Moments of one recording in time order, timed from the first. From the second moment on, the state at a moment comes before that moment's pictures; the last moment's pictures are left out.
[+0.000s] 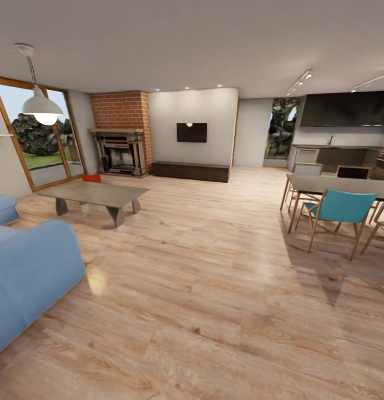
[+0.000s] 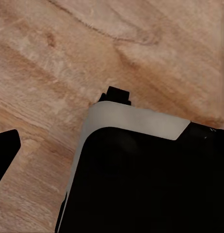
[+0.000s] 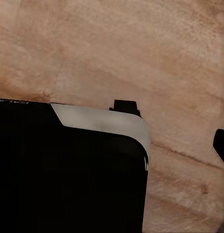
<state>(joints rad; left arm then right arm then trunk) -0.21 0.01 -0.06 -0.03 0.34 0.05 0.12 -0.18 0.00 0.10 0.03 -0.03 -0.11 0.03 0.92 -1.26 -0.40</state>
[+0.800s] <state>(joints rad) -0.21 0.01 -0.06 -0.02 0.34 0.09 0.12 -0.18 0.00 0.10 0.03 -0.03 -0.11 0.03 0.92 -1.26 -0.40</state>
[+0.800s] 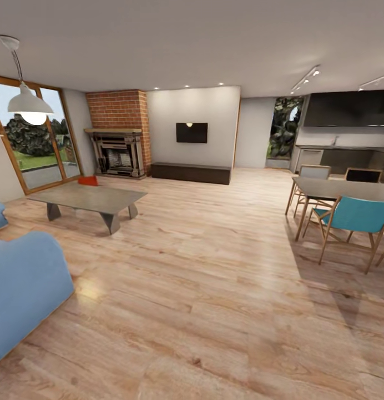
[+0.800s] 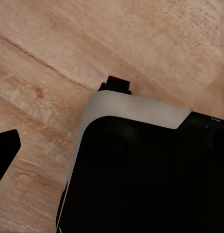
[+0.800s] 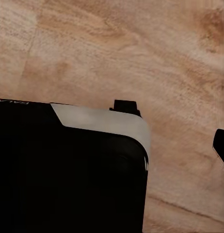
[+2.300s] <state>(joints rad) -0.21 0.01 -0.06 -0.03 0.33 0.09 0.11 -0.18 0.00 0.10 0.03 -0.03 -0.11 0.03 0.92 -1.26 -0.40</state>
